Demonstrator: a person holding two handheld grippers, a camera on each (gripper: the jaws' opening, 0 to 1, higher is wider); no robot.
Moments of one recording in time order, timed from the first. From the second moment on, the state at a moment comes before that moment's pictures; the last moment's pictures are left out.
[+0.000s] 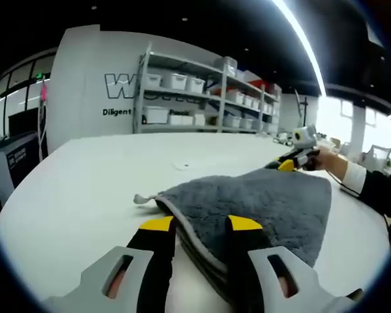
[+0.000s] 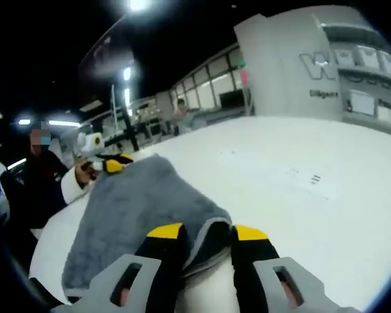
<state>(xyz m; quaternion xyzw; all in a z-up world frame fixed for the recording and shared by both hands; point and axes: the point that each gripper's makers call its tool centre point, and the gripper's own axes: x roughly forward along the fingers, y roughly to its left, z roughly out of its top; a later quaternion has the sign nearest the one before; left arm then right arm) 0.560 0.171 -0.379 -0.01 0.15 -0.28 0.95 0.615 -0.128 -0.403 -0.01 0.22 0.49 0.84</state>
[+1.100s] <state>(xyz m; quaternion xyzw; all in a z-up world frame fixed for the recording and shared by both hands) 0.557 0.165 -0.376 -0.01 0.13 -0.28 0.95 0.588 -0.117 -0.315 0.04 0.17 0.48 0.86</state>
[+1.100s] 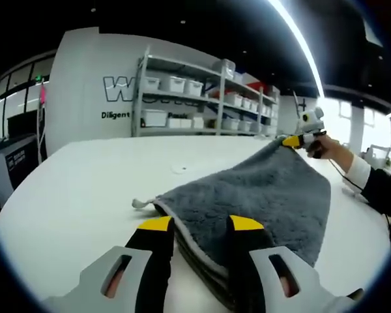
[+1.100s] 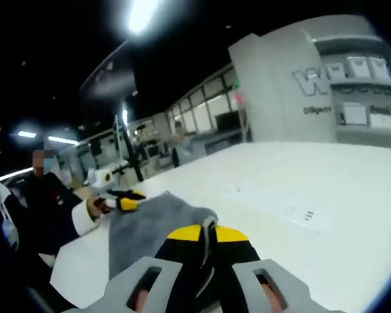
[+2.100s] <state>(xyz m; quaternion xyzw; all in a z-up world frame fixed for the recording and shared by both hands) 0.561 0.168 -0.366 0.01 0.10 -0.27 0.96 0.523 -0.065 -0.245 -0.16 0.10 0.53 0.83</state>
